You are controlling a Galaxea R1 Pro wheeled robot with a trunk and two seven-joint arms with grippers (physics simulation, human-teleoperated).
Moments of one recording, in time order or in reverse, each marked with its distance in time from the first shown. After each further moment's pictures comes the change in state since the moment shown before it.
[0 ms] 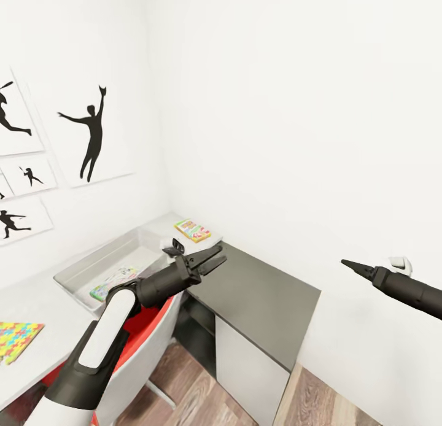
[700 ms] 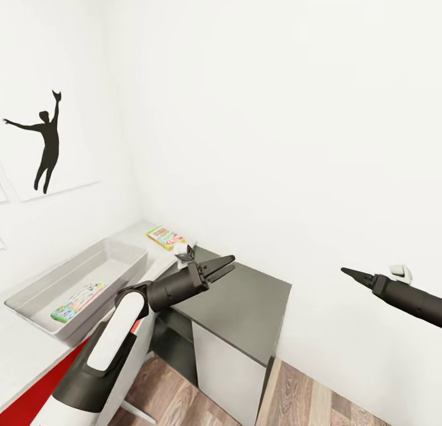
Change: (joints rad) left arm 0.000 -0.012 -0.050 0.018 -0.046 0.000 0.038; right arm 0.042 0.000 0.000 -0.001 0.002 0.000 -0.001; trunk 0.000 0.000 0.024
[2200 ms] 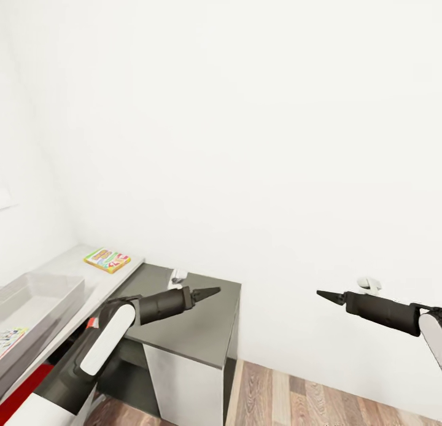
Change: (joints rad) left arm -0.001 0.151 -0.053 0.164 -0.246 -0.057 -0.004; right arm 0.017 0.003 0.195 0.000 0.151 -0.009 -0.015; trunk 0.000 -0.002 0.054
